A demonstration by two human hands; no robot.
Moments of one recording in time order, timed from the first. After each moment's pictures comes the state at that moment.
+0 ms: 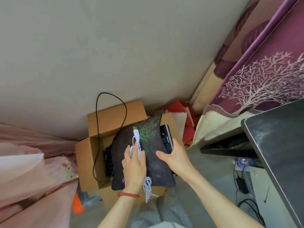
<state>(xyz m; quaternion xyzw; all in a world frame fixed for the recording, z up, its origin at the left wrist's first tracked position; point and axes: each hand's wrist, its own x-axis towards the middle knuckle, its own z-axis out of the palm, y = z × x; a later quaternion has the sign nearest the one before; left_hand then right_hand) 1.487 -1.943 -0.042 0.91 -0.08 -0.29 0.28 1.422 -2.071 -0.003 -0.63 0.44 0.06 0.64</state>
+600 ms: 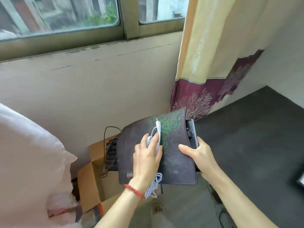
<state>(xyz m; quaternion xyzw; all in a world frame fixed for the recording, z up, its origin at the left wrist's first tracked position) 1.415 -1.925 0.200 0.85 -0.40 -0.09 0.32 1.289 -2.034 0.237 -0.61 0.42 -0.22 0.63</state>
